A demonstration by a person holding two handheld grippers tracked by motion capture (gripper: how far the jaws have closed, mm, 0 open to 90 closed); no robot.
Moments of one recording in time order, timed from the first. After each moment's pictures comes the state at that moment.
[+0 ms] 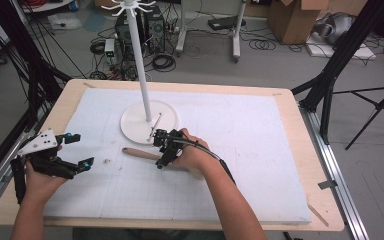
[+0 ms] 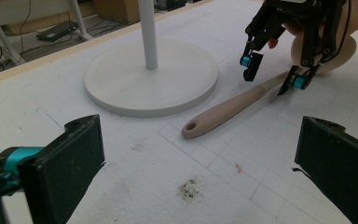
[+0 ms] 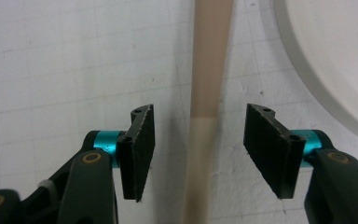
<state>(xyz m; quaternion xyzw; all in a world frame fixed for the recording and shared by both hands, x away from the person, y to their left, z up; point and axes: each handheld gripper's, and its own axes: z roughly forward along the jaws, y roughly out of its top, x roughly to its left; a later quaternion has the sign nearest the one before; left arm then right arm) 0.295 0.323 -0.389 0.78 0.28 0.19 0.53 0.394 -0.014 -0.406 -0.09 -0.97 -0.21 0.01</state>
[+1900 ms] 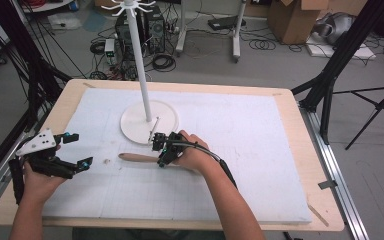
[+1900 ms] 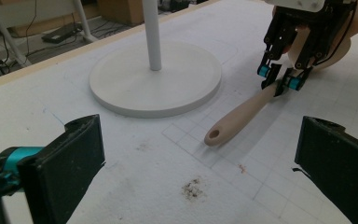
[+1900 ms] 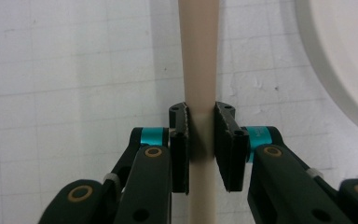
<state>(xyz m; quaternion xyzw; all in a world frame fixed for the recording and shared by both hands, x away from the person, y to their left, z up) 0.294 0.325 -0.387 0.78 0.28 0.20 0.52 0.385 -0.013 -0.405 -0.06 -0.98 -0.19 0.00</state>
